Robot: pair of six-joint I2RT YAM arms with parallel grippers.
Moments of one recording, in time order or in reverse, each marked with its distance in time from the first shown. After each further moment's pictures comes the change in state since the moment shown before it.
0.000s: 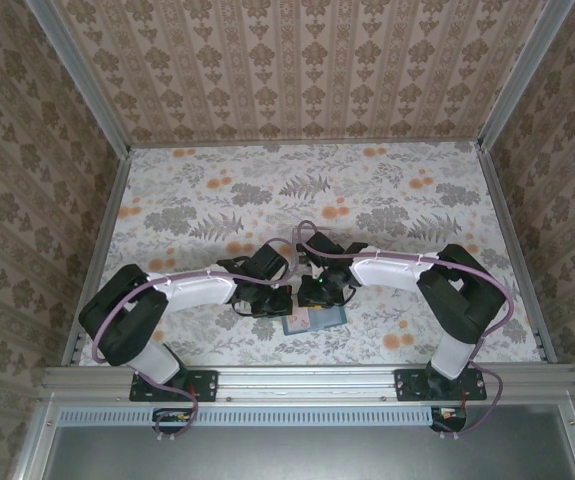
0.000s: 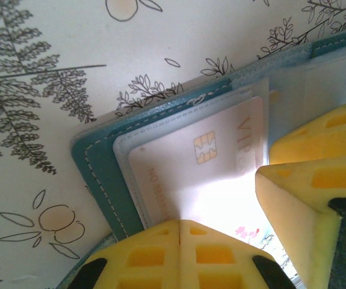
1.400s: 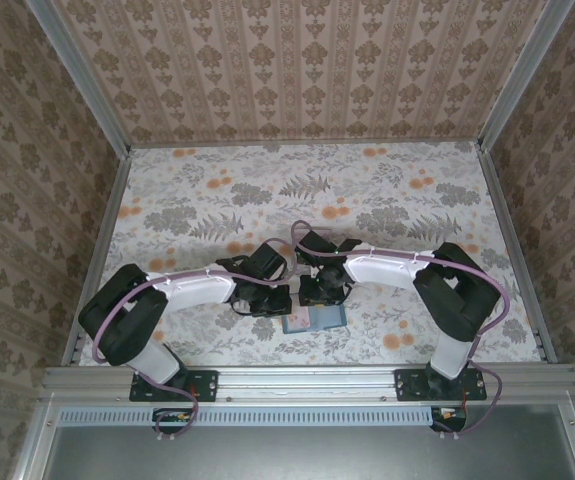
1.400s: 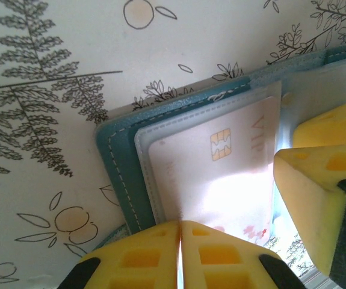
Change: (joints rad) left arm 0.013 0.000 0.000 -0.011 0.000 0.014; right arm 0.025 0.030 0.072 -0.114 0.113 -0.037
